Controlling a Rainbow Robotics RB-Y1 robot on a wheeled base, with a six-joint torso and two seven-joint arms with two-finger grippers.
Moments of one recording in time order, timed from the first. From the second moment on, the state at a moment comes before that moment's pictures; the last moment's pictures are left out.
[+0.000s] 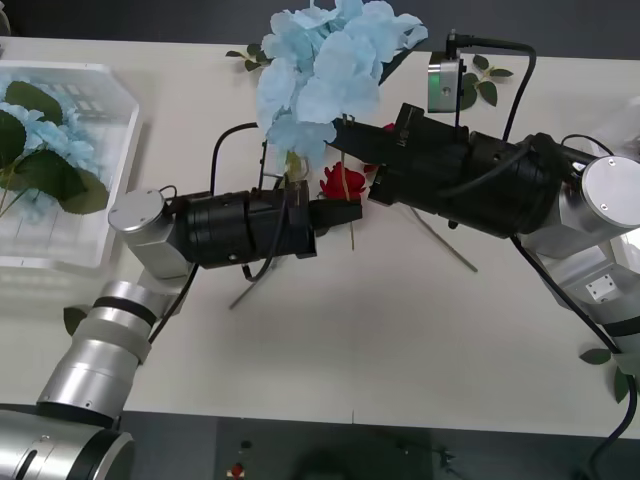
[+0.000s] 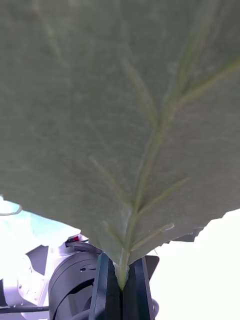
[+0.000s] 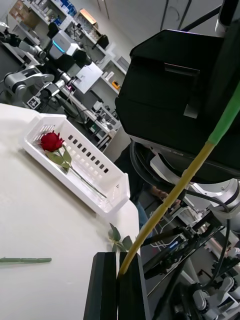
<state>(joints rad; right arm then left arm) -0.36 -0.50 0.25 -1.77 -2.04 0.76 2.67 -0.49 0.12 -0.02 -1.16 1.86 1.33 -2.72</state>
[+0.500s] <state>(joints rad) -0.36 -0.50 0.25 -1.77 -2.04 0.76 2.67 -0.49 0.14 -0.04 -1.16 1.86 1.30 -2.72</state>
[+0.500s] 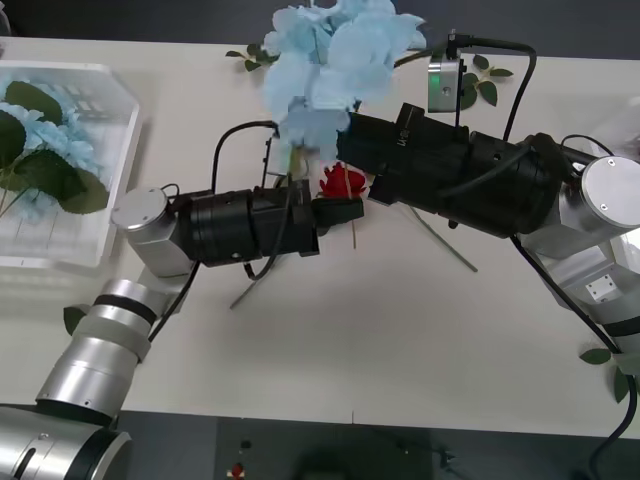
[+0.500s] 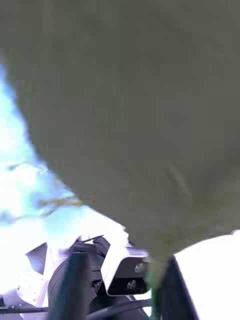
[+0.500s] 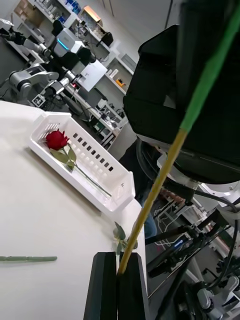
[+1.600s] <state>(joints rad) -0.39 -0.71 0.25 -1.77 -1.67 0.82 2.34 -0.49 0.78 0.37 -1.23 1.63 1.45 -2.12</state>
